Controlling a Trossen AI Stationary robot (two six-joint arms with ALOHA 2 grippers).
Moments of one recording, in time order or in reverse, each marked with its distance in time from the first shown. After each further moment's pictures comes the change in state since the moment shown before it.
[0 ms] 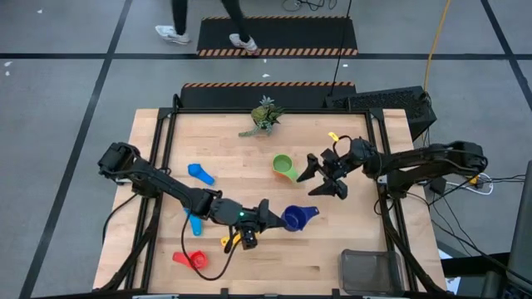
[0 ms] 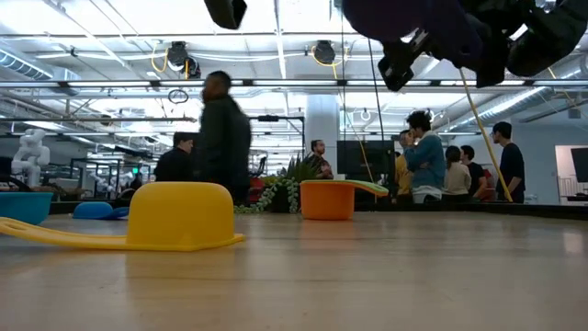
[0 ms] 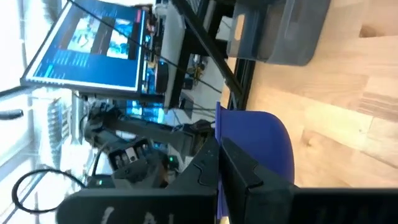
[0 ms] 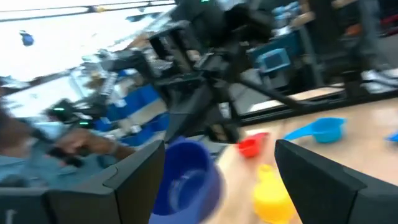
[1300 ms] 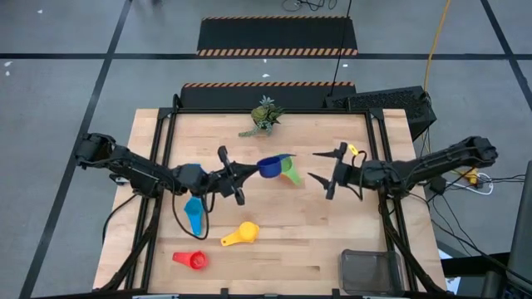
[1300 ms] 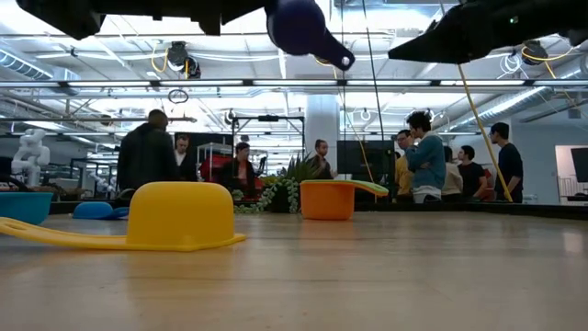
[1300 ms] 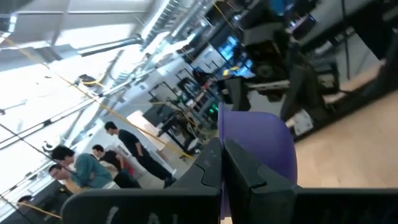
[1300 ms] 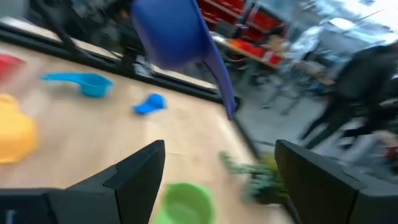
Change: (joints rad) left arm 0.191 -0.292 -0.477 0.596 -0.197 -0.478; right arm 0.386 -0.308 -0.002 -0.529 1.242 -0.882
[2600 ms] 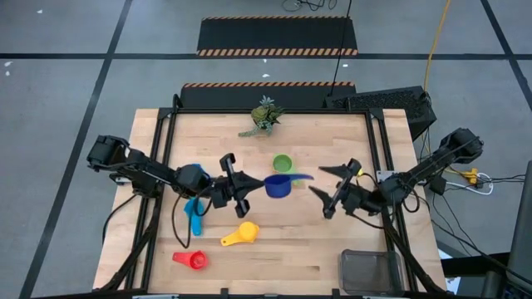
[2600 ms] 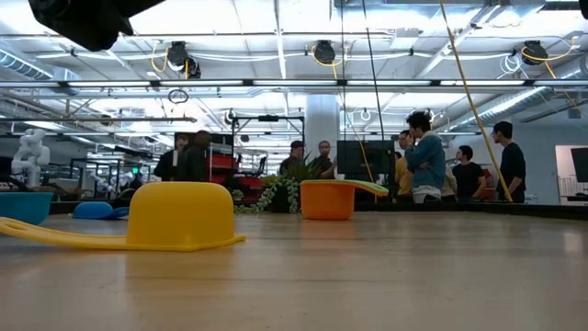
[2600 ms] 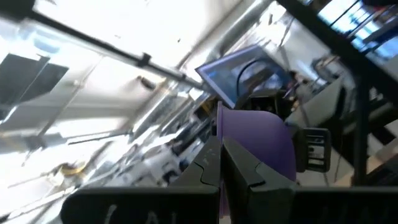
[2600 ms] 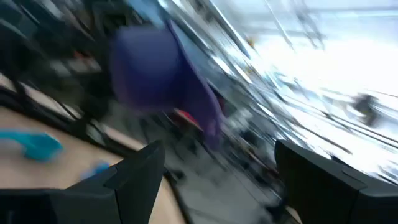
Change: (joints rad) left arm -0.009 0.155 0.049 0.376 0.382 0.043; right arm 0.331 0.240 0.049 0.692 0.273 -0.547
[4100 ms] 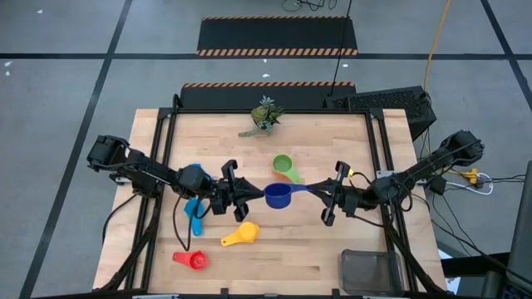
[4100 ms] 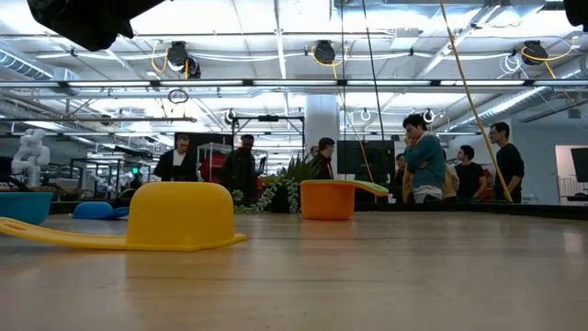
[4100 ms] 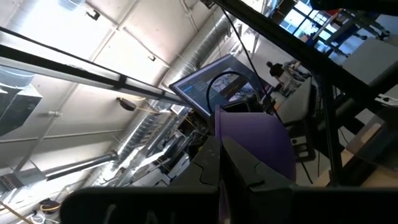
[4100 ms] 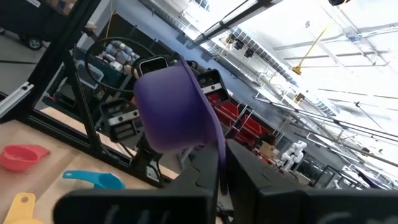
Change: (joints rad) left arm 0.000 -0.001 -0.002 -0.055 0.106 0.090; right arm -0.081 0.026 0.000 -0.036 -0.277 0.191
